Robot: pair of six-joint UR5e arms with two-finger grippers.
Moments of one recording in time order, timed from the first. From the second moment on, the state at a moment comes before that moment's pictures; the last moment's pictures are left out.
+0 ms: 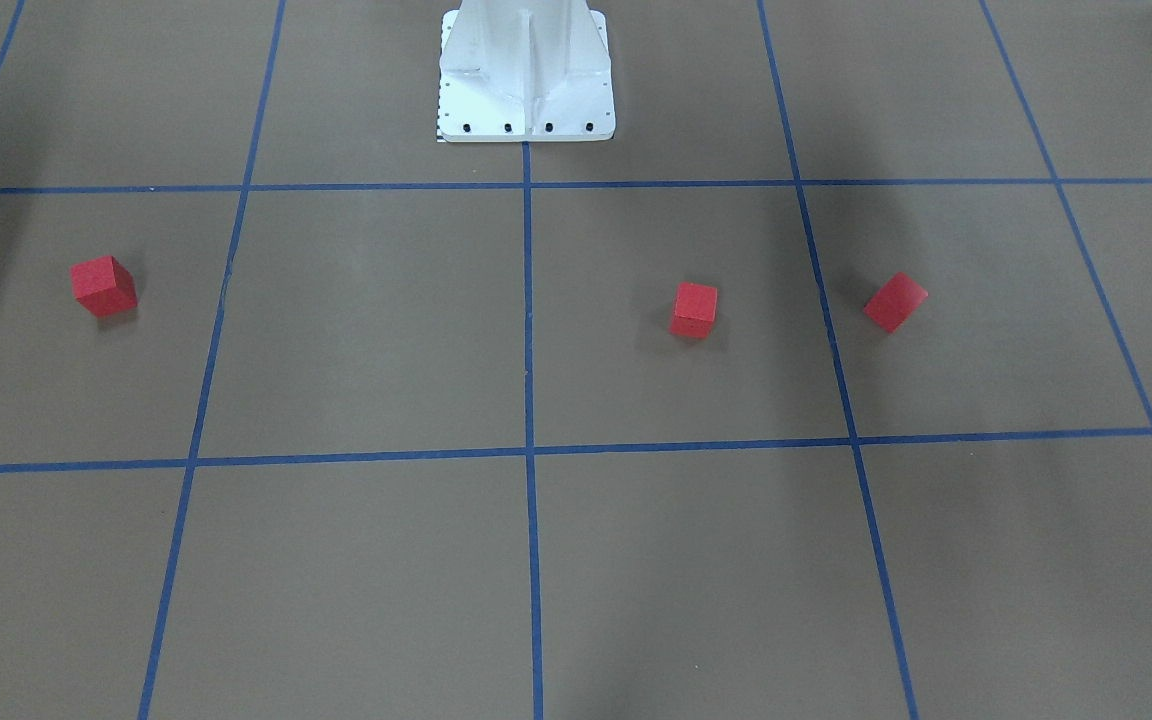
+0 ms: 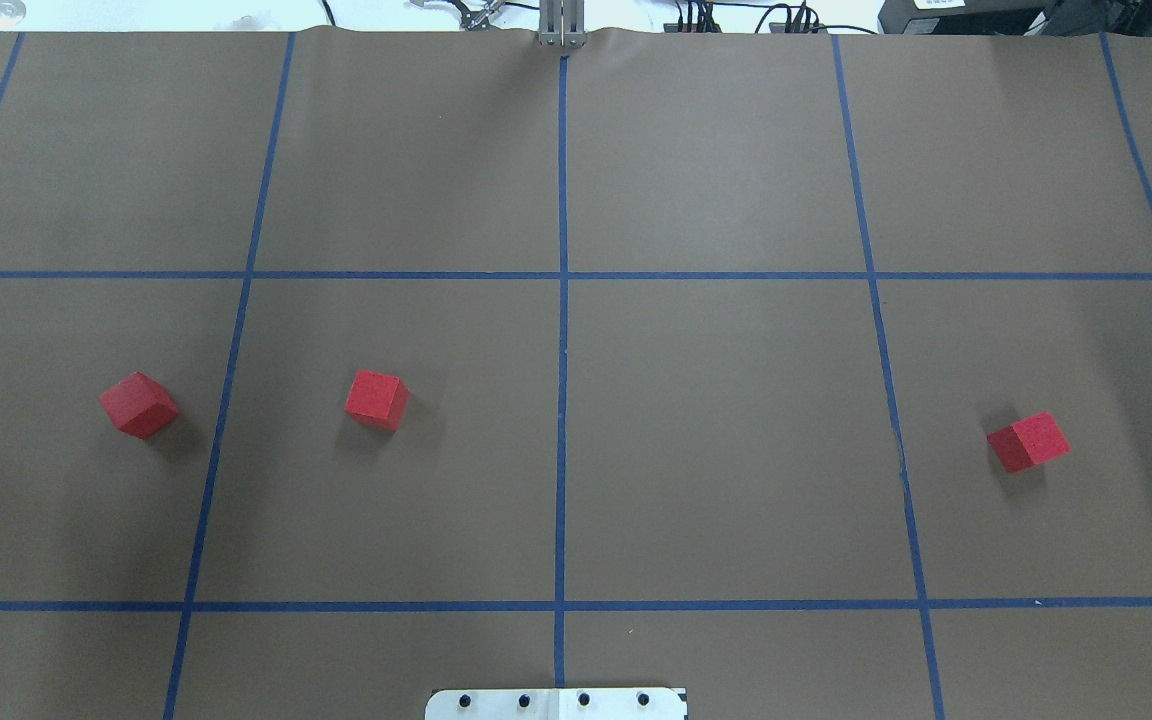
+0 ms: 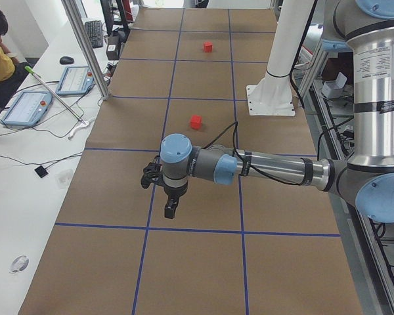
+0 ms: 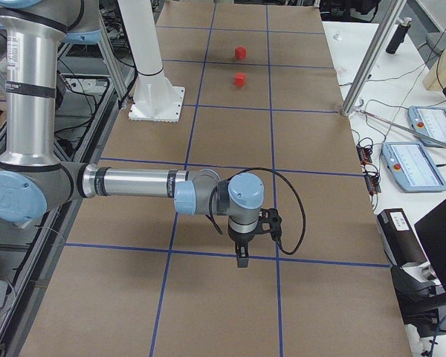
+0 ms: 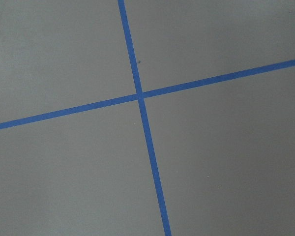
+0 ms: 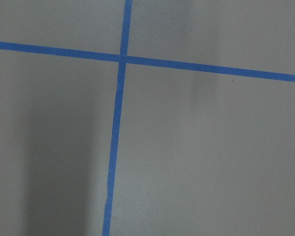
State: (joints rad) left arm -1.48 -1.46 -1.81 -1.68 -2.29 -0.01; right arm 1.57 -1.68 1.71 -1.56 2.27 -0.09
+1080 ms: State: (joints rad) left arm -1.45 -1.63 -1.69 -1.93 -2.29 -0.01; right arm 1.53 -1.66 1.74 -1.28 2.39 0.03
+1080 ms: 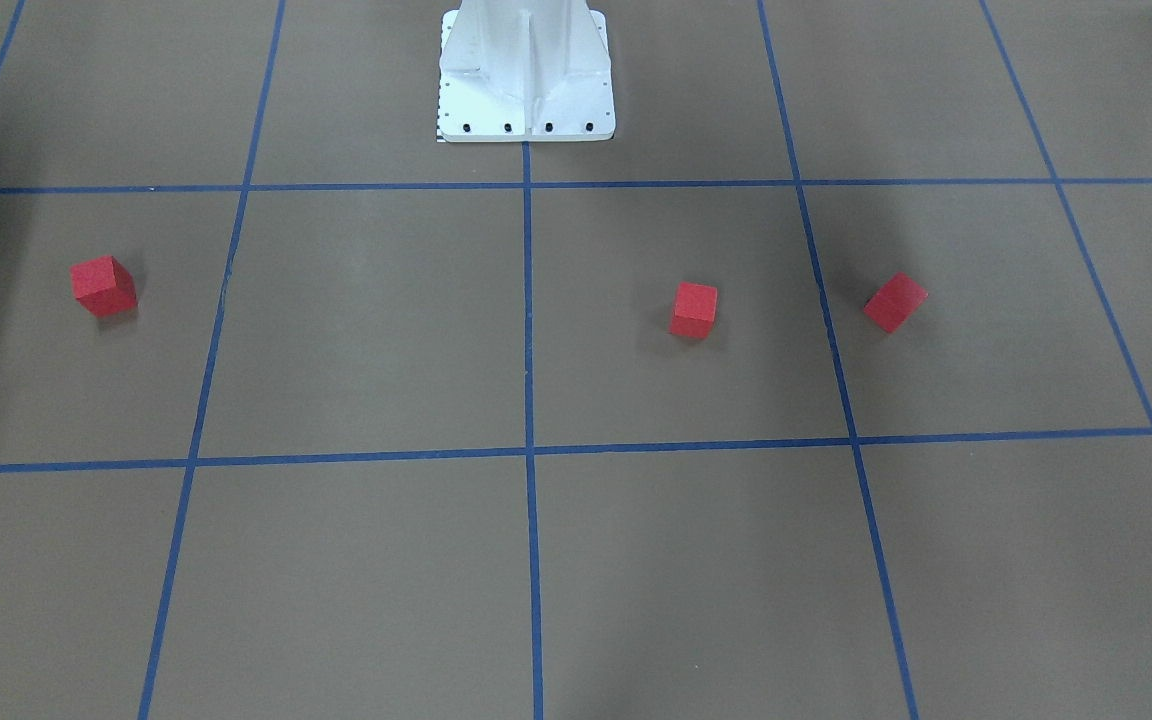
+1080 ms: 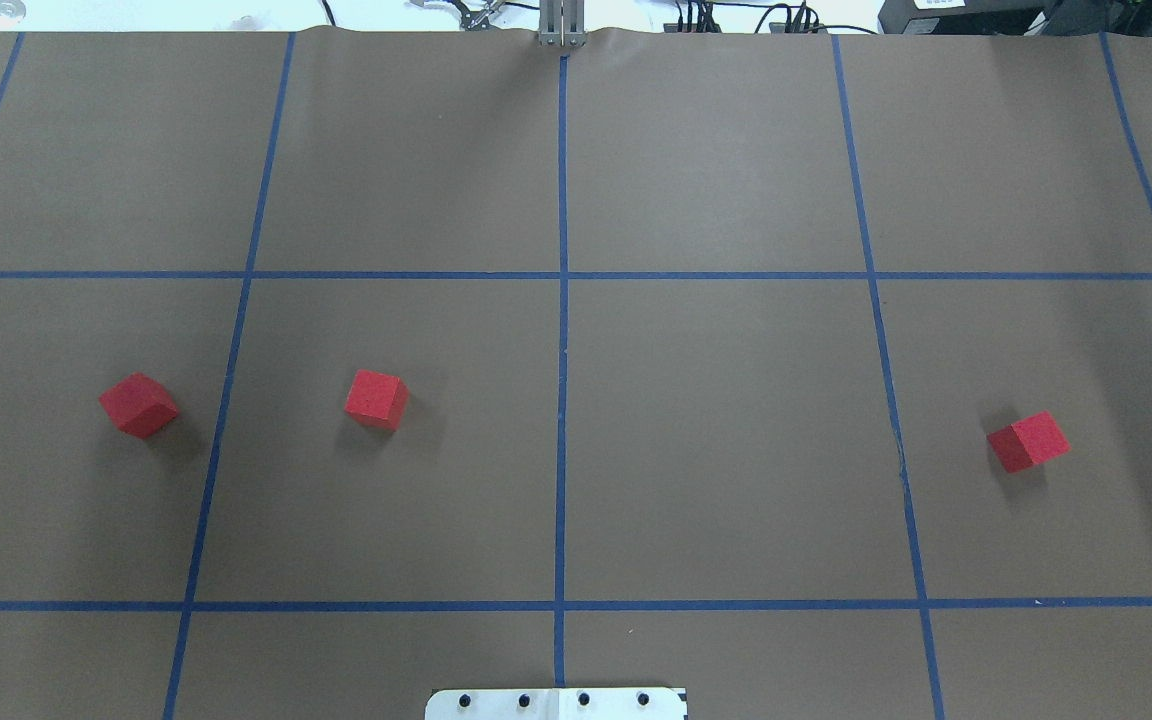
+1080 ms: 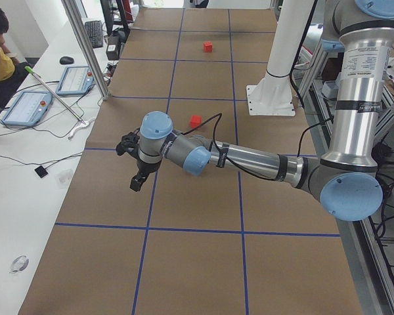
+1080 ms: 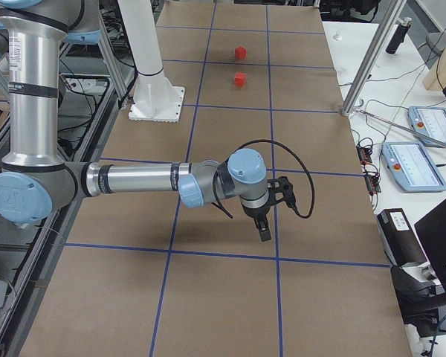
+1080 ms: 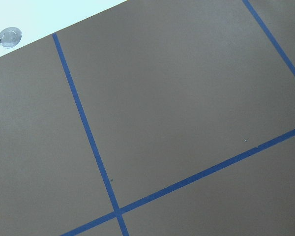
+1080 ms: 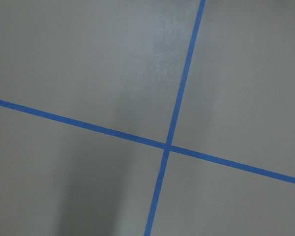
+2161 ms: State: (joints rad) left arm -1.39 -1.62 -1.69 -1.97 -2.29 -0.01; right arm 0.83 -1.77 1.89 -0.96 2.03 0.82
